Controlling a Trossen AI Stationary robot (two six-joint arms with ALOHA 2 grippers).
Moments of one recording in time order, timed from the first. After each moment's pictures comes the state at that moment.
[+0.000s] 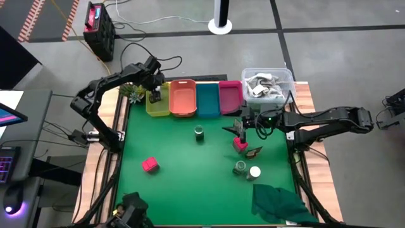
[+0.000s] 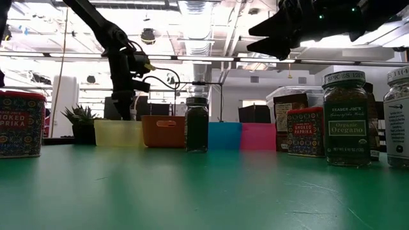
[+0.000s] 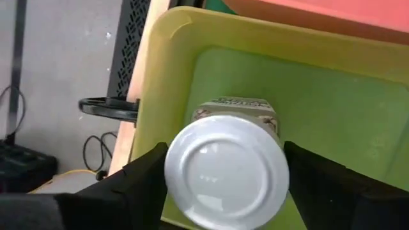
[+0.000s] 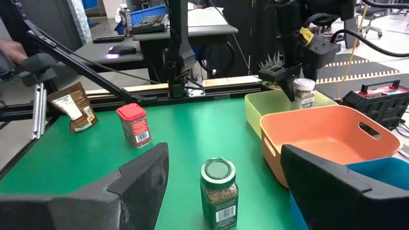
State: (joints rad) left arm 0.97 1.63 1.20 -0.74 -0.09 0.68; right arm -0.12 1.10 0.57 0.38 -0.02 0.04
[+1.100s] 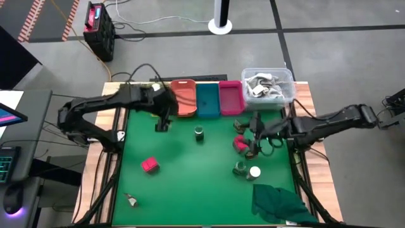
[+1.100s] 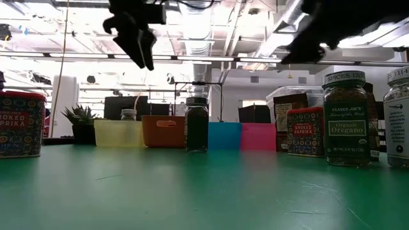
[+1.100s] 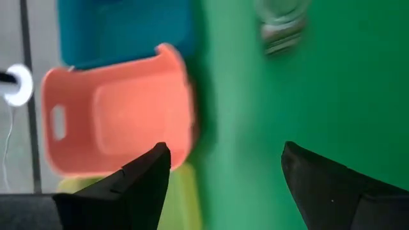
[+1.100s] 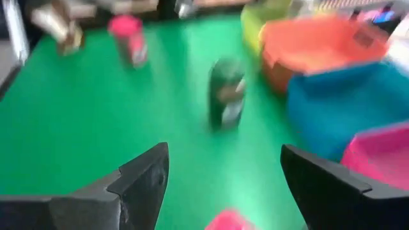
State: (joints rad) left arm 0.25 1.37 1.32 -1.00 -0.16 0.39; right arm 0.15 0.90 0.59 -0.19 0.28 0.19
